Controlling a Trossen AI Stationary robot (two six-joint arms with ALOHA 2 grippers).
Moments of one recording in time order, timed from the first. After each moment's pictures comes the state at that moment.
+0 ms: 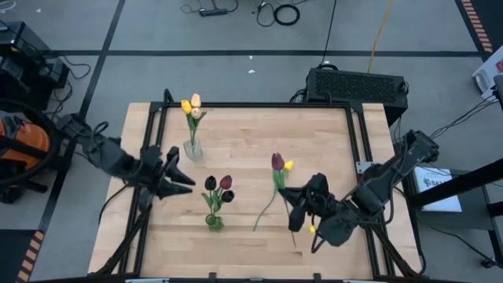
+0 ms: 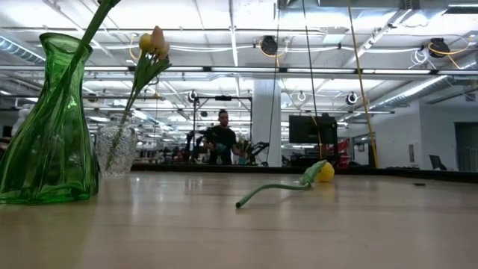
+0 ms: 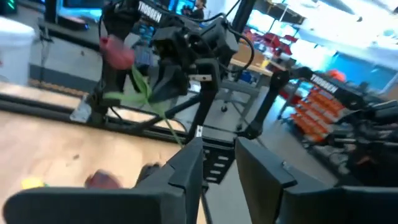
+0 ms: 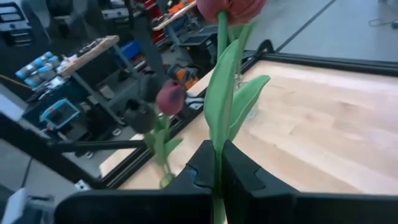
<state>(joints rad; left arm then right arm) -0.57 0.89 1.09 -0.24 -0.29 -0.39 0.68 1.50 1.44 -0.59 1.05 1.14</state>
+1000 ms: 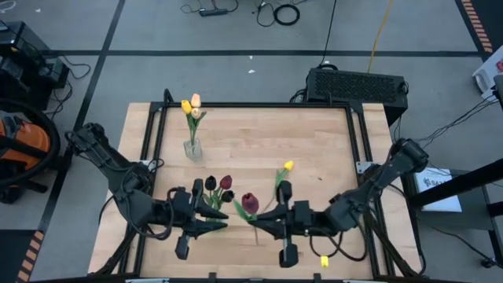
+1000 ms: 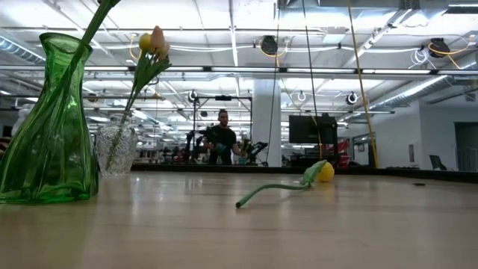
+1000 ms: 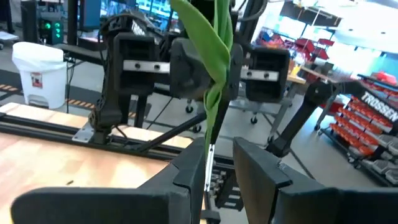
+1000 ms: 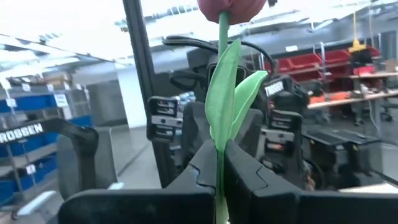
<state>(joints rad) -0.73 1.36 1.34 0.00 -0.60 -0.31 0.63 1.66 1.44 0.51 0.63 0.05</state>
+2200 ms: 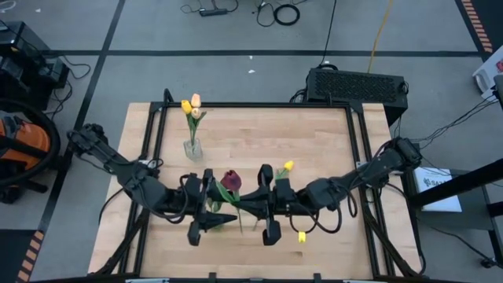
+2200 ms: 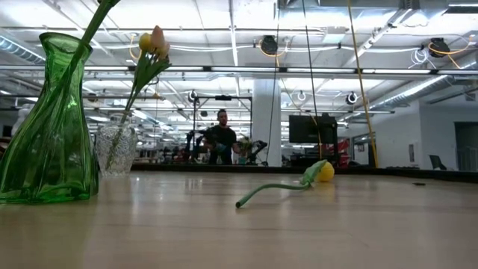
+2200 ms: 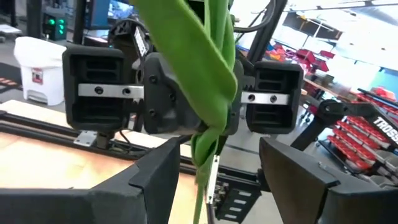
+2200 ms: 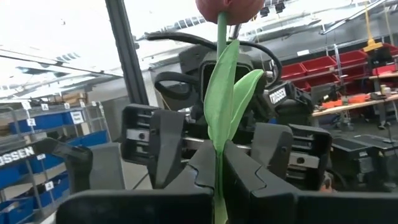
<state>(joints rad) -0.61 1.37 1.34 0.02 -0.49 -0.35 0.46 1.70 1.44 0.58 0.41 0.15</state>
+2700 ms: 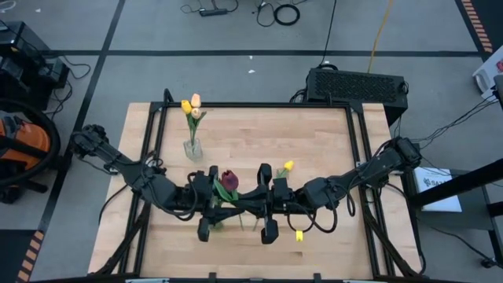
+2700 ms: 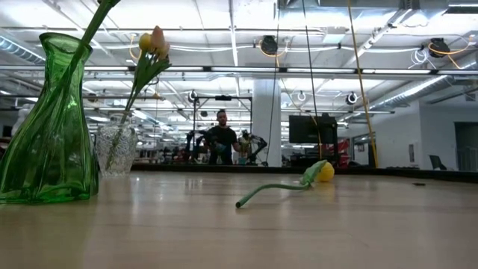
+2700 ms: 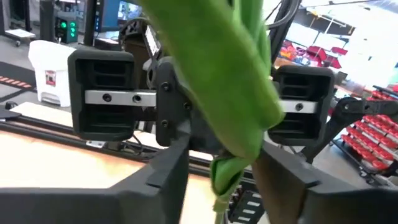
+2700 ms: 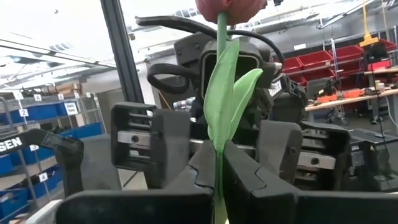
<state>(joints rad) -0.56 1.39 1.34 0.04 -0.48 -0.33 0.44 1.70 1.44 0.54 0.41 0.15</state>
